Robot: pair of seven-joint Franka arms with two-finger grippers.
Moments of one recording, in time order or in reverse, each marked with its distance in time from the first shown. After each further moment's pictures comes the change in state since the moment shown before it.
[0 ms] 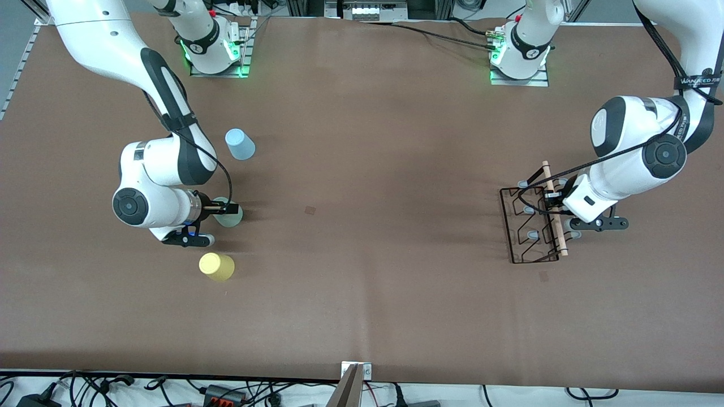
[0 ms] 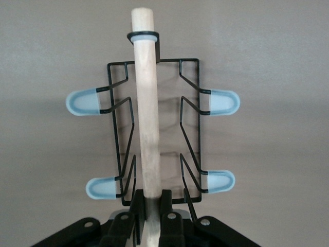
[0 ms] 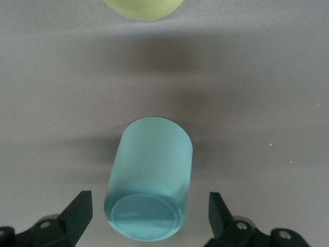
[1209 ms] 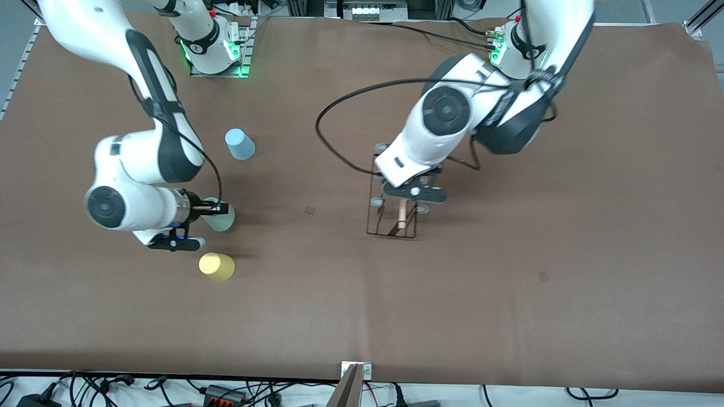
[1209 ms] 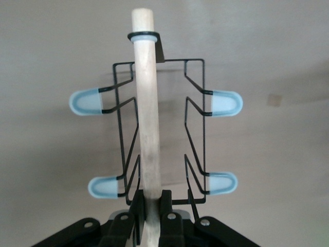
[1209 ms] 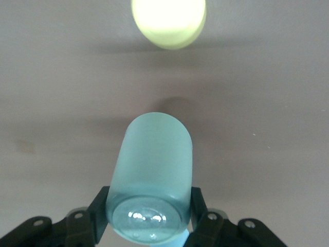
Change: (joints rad) left arm -0.428 0.318 -0.222 0.639 -0.001 -0.329 -0.488; right arm 0.008 -0.046 -0.005 0.201 0.004 -0.232 0.003
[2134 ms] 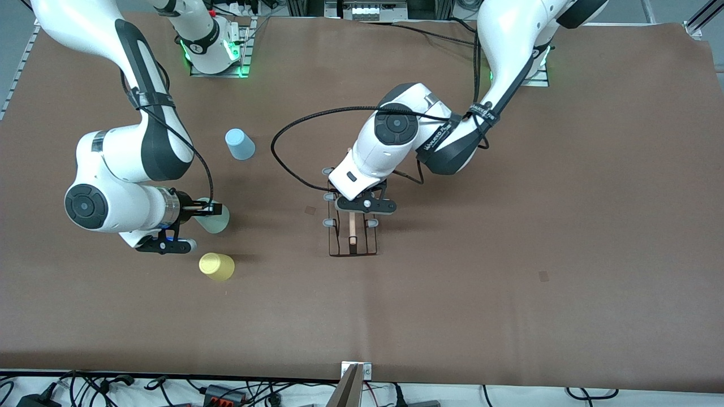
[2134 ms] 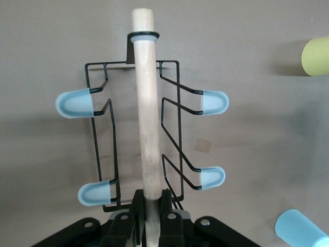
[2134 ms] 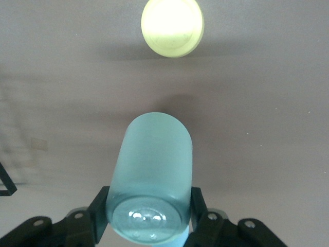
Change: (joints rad) left arm -0.117 0.178 0.010 0.100 0.000 0.289 -0.164; right arm 0.000 0.013 -0.005 0.048 0.000 -0.038 0.000
